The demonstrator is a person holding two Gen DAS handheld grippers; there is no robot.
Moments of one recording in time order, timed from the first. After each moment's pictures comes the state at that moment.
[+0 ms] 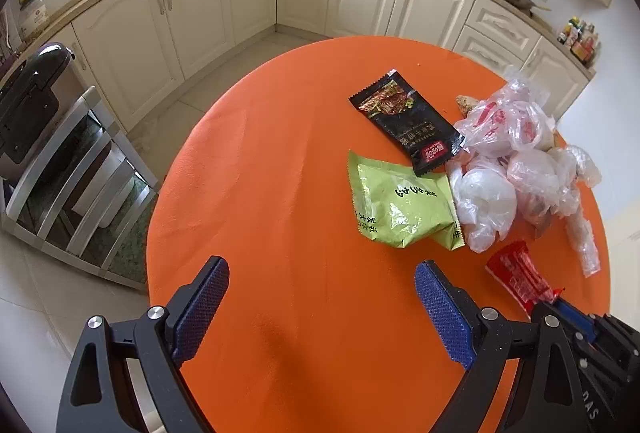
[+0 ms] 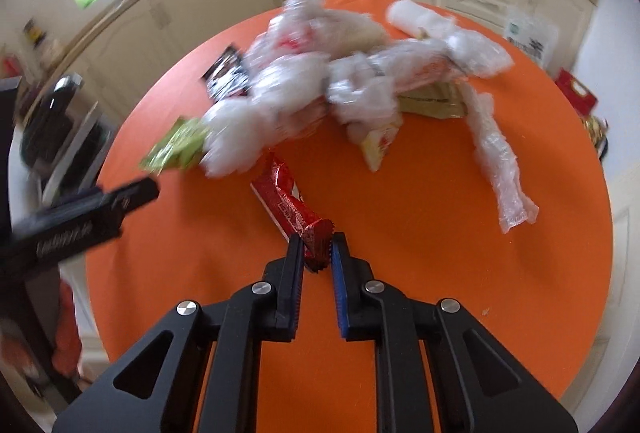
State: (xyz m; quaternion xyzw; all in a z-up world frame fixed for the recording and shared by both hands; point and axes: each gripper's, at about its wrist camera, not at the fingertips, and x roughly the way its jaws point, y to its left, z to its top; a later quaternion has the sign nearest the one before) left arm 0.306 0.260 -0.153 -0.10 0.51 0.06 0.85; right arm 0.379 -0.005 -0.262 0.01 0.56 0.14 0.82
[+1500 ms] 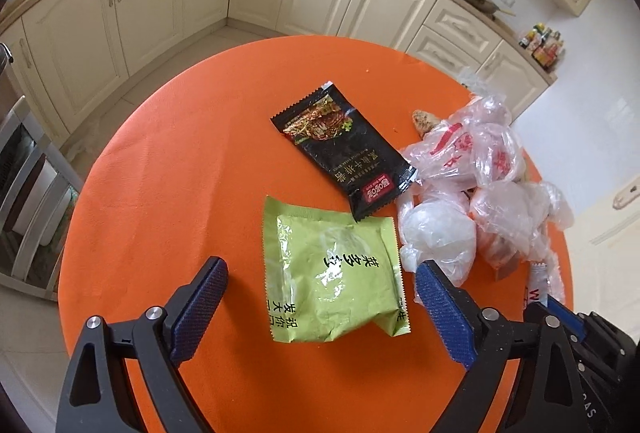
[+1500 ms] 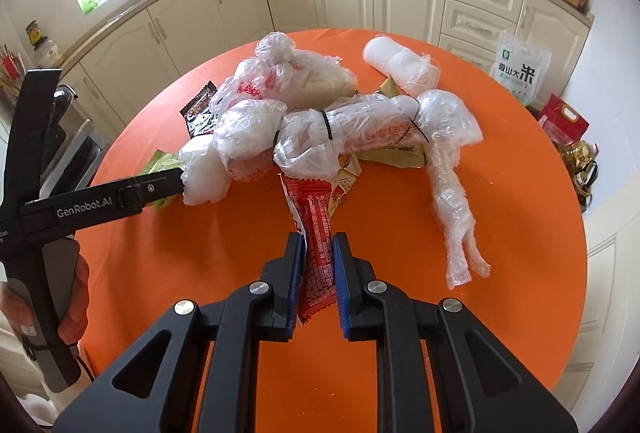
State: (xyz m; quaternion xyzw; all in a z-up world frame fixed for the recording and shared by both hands) left arm 0.350 0.245 -0.176 -0.15 0.50 -0.03 0.85; right arm 0.402 -0.027 -0.251 0.00 0.53 0.13 0.84
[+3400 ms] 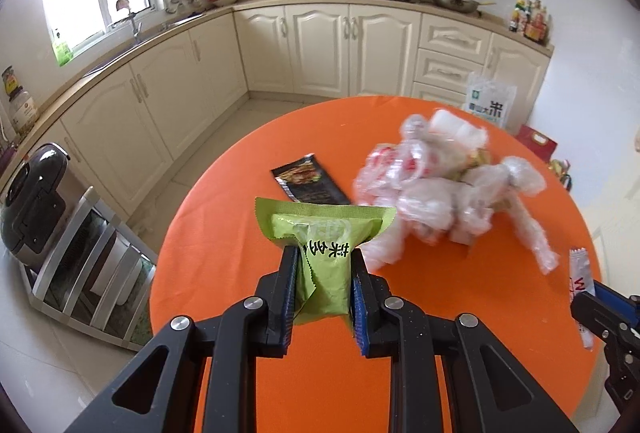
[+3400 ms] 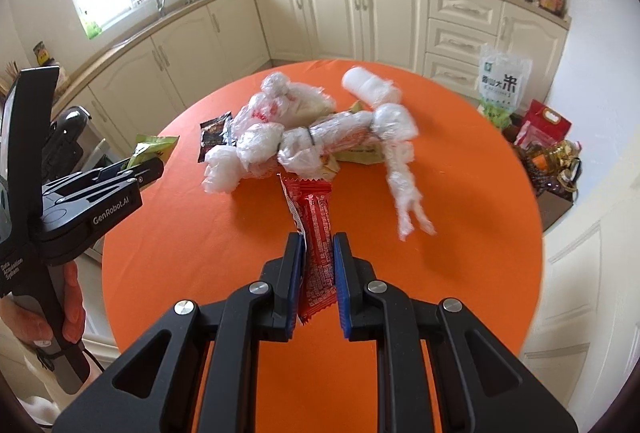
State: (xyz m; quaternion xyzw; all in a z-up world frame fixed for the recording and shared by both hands) left arm 0.268 0.144 -0.111 0.00 0.42 0.02 0.91; right arm 0.343 -0.070 -0.195 0.03 0.49 0.10 0.87
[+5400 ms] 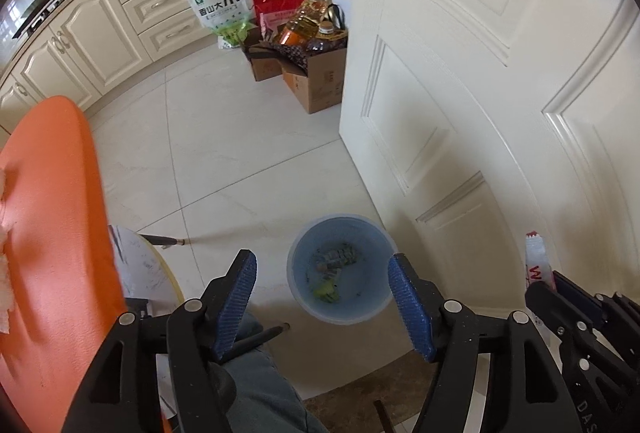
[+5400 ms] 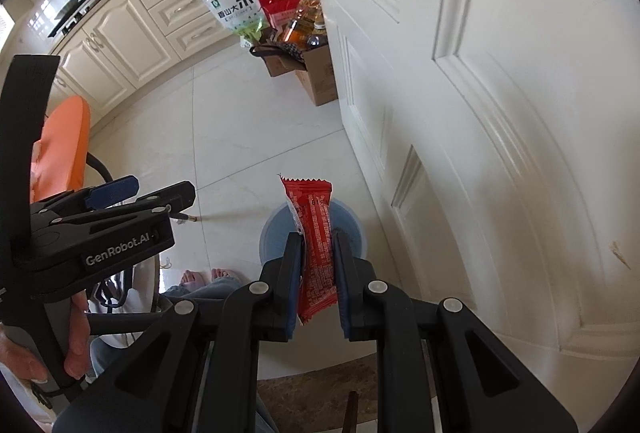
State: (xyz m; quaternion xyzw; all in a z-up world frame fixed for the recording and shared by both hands) left arm 0.338 -0.335 -0.226 0.20 0.53 -0.29 0.77; right arm 0.191 -0.444 -0.291 0.23 0.54 -0.23 0.78
